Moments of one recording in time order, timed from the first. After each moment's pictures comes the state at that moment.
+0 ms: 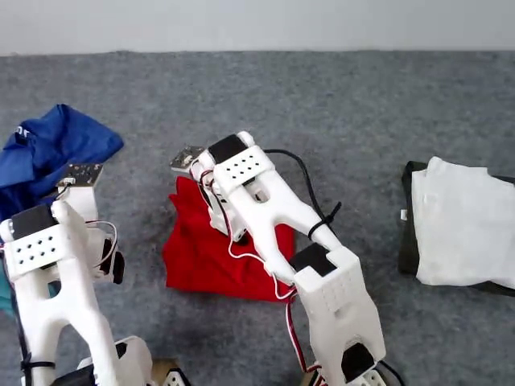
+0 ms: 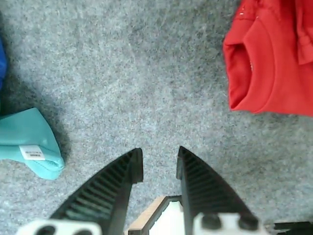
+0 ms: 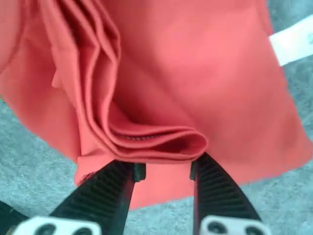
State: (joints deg) left arm -26.9 -26.9 38.5 94.1 -18.1; right arm -37.1 34.9 -25.7 98.2 18.9
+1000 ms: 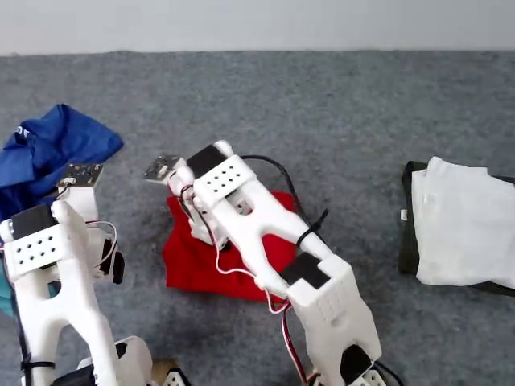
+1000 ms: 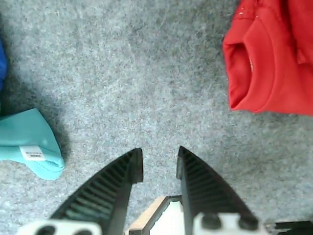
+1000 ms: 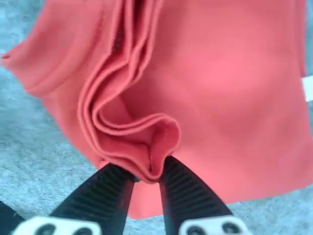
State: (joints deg) left arm -26.9 -26.9 38.5 94.1 -18.4; right arm -44.1 32.0 -25.7 97.2 18.9
